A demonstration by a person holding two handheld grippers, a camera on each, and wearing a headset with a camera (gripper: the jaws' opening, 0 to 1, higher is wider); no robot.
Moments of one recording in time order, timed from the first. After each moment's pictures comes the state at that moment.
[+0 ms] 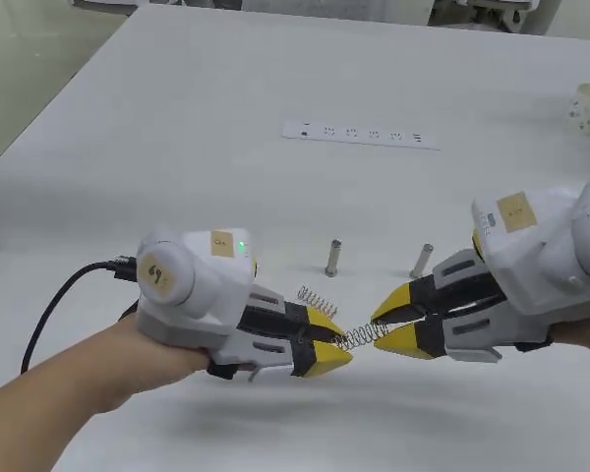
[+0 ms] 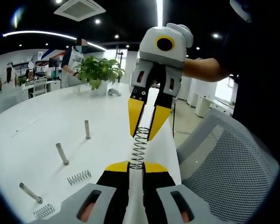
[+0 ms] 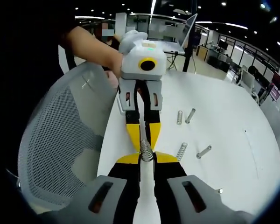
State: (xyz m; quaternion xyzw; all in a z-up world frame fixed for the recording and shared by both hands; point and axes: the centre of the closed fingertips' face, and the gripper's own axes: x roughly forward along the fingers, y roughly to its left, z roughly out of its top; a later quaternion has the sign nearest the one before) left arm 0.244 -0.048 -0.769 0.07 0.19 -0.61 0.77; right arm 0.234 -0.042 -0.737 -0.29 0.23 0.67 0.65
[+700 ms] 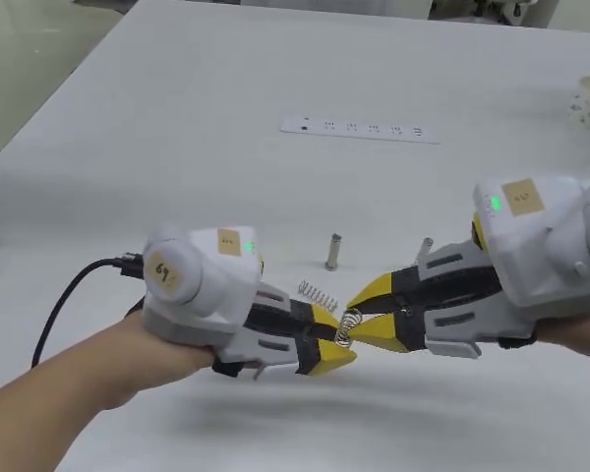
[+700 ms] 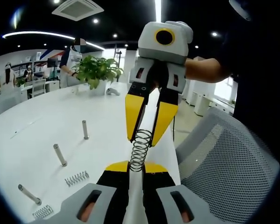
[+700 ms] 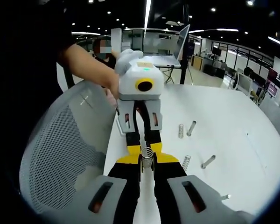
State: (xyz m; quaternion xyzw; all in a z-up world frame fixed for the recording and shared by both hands) left arm 0.235 -0.048 -0.767 0.07 0.19 -0.61 0.77; right arm 0.228 -0.028 -0.727 -0.23 0.21 0.67 0.68
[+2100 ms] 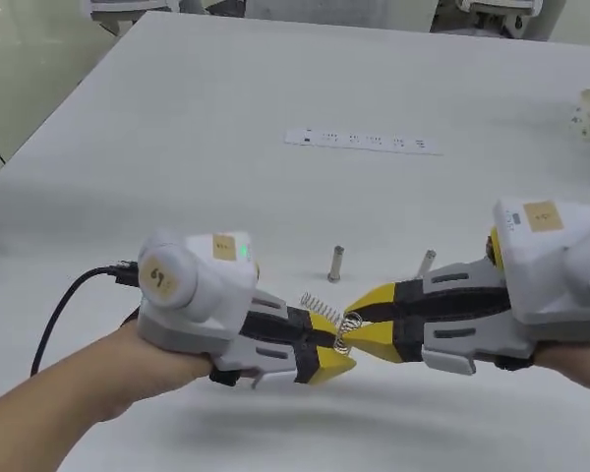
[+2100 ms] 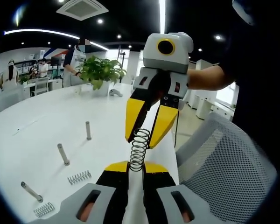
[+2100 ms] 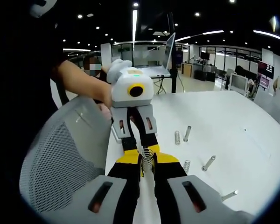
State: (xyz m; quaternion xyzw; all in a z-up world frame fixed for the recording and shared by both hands) left arm 0.245 -0.045 -0.760 0.06 0.20 -0.60 0.77; right arm 0.237 -0.021 -0.719 -0.16 0.19 0.65 0.72
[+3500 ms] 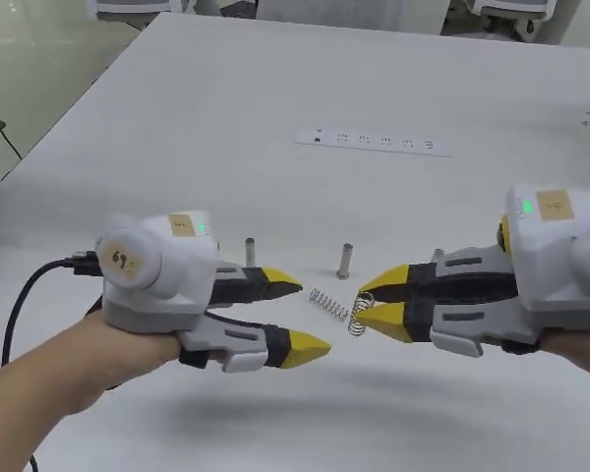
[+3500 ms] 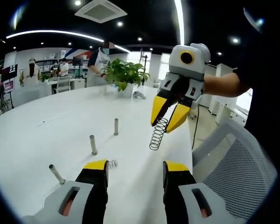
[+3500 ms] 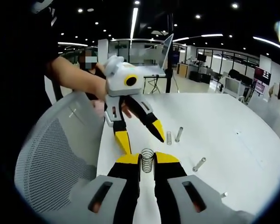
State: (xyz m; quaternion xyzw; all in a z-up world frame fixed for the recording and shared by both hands) left arm 0.267 0.006 -0.755 0.05 0.20 -0.51 0.84; right arm 0.246 -0.022 -0.716 -0.18 0.18 0.63 0.73
